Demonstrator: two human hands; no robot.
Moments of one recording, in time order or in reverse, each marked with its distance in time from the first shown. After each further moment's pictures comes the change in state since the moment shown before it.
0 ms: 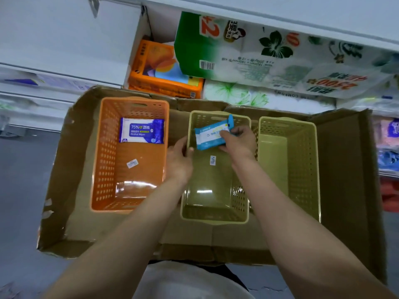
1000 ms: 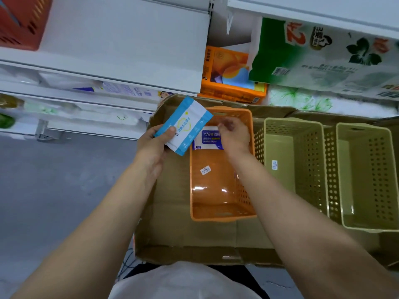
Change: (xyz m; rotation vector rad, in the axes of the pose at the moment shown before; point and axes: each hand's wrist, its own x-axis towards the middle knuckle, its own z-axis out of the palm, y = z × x) left_hand 0.088 -0.023 -0.261 -0.684 -0.072 -0.256; right_hand -0.085 -0.016 0.211 -0.249 -0.084 -0.250
